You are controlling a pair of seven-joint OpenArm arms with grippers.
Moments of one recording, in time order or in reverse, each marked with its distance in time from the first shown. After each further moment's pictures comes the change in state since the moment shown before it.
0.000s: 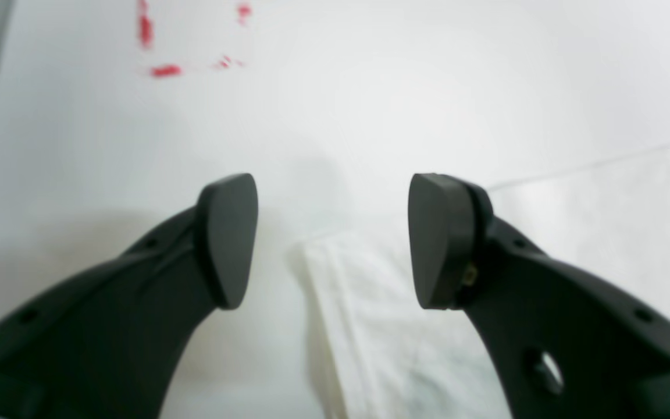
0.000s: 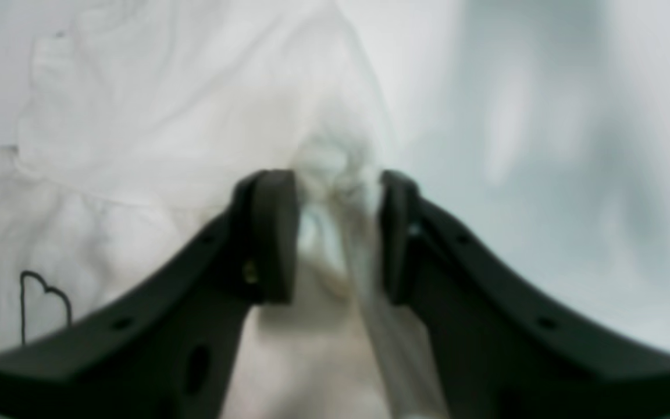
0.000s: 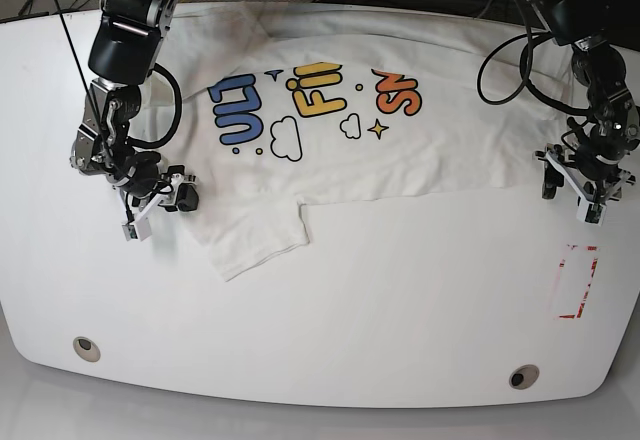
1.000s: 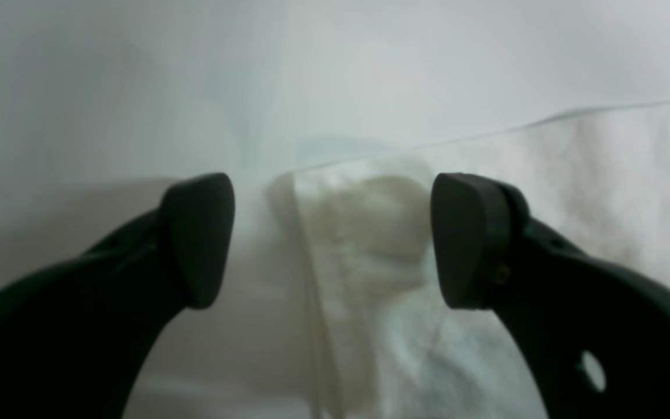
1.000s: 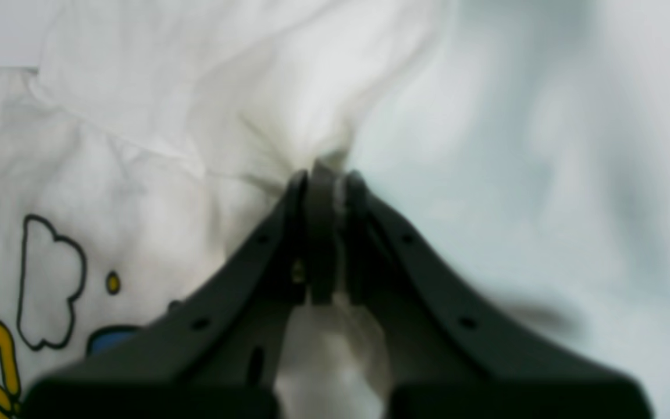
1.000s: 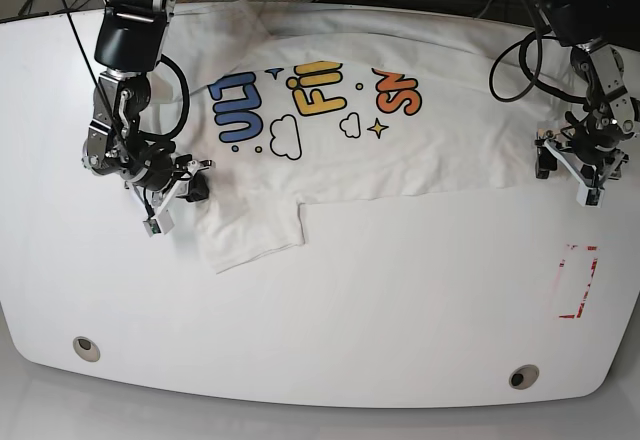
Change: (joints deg) left arm -0.2 -1.3 0.2 -10.8 0.0 2.6 -2.8; right arm -3.3 -0.3 -6.0 6.9 -0.2 -0.6 -2.8
